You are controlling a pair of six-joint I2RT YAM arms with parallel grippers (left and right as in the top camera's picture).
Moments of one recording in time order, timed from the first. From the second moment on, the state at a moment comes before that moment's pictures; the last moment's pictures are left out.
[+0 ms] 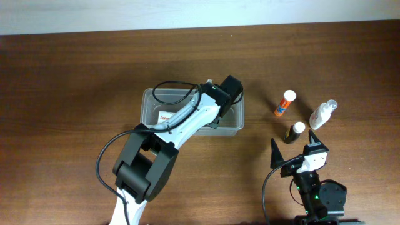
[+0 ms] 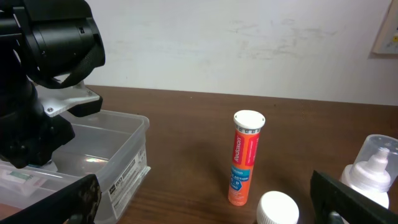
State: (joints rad) left arm -0.71 2.18 1.70 -1.03 -0.42 -0.38; right arm -0.04 0.01 0.01 -0.05 -0.20 -0.01
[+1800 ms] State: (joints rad) left arm -0.62 2.19 1.77 -1.10 -0.10 -0.28; right arm -0.04 0.01 0.01 -0.05 -0.20 -0.01
